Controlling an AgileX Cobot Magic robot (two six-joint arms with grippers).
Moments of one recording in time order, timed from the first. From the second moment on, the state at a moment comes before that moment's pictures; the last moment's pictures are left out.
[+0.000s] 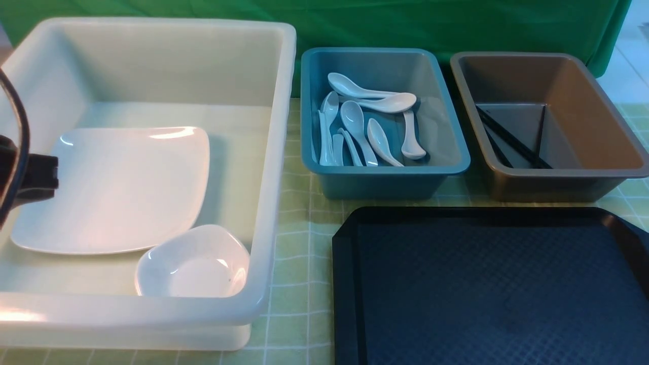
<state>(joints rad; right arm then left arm) 0.47 0.30 -0.38 -0.19 0.18 0.08 0.01 0.92 -0.97 -0.19 0.88 0.08</state>
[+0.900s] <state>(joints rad) 0.07 0.00 0.01 -0.19 0.23 0.08 0.01 0.92 -0.97 -0.17 0.89 0.10</state>
